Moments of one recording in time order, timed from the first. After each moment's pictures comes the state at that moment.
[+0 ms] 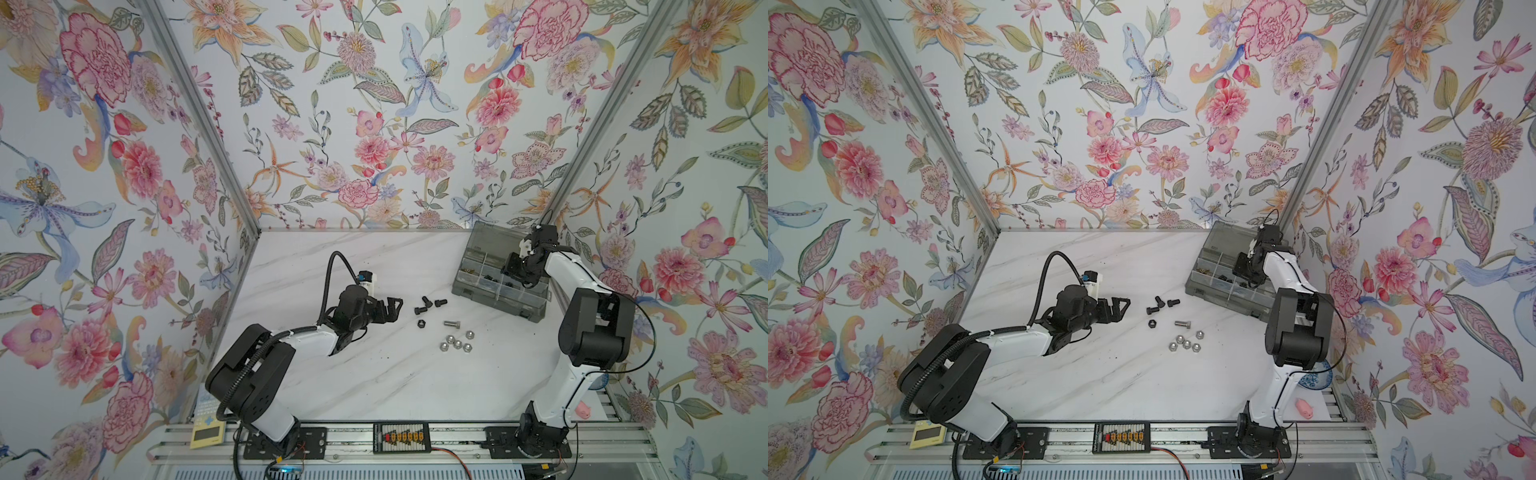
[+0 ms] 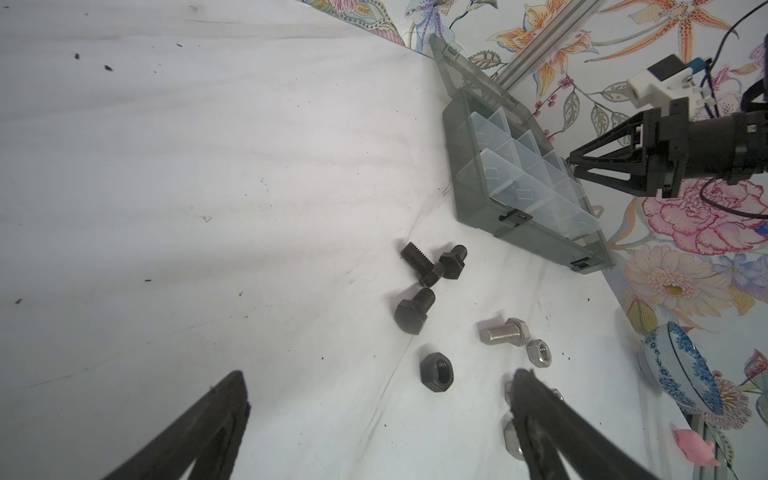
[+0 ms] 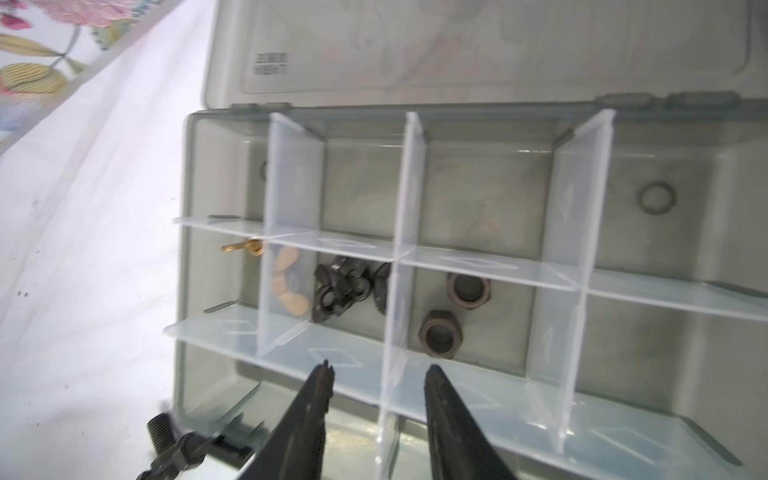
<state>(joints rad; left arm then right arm) -0.59 1.59 0.69 0.42 0.15 -0.56 -0.09 1.86 1.49 -0.68 -0.23 0.24</state>
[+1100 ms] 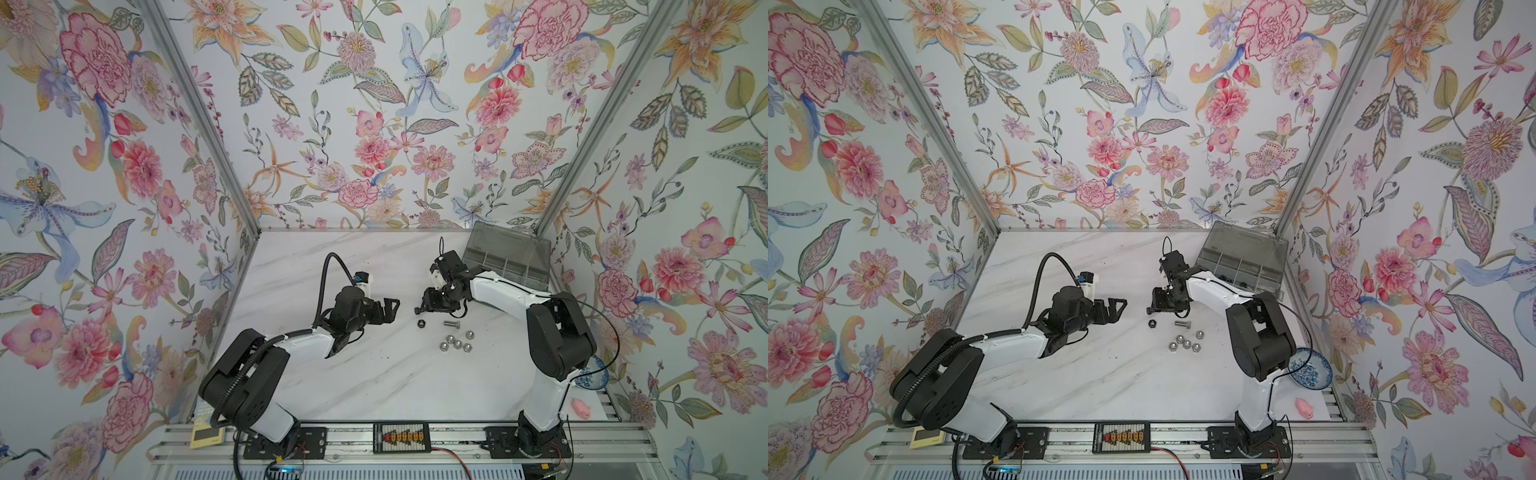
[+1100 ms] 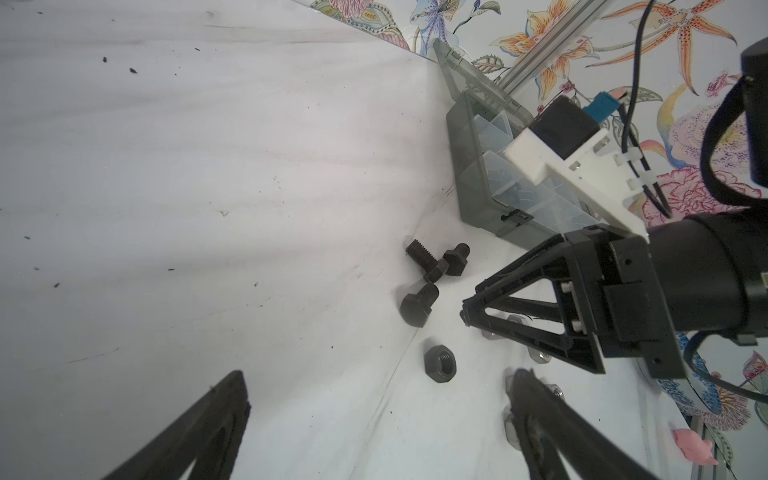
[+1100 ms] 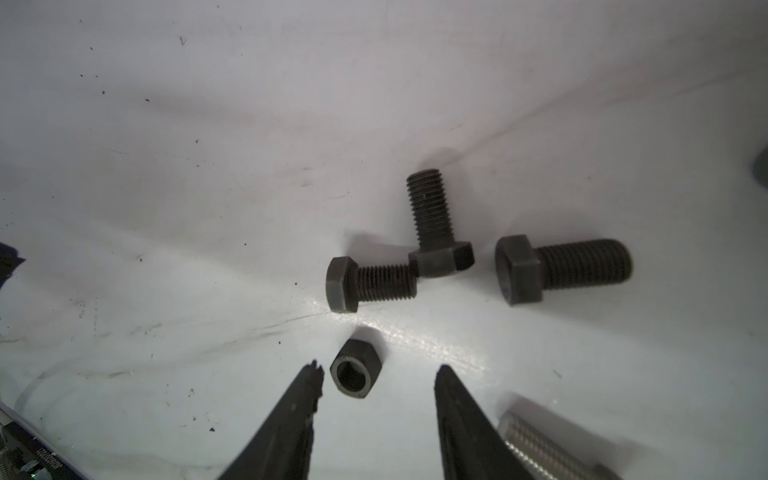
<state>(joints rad) -0.57 1.55 0.65 0.42 0.15 -0.56 0.51 1.87 1.32 -0.64 -0.23 0.37</state>
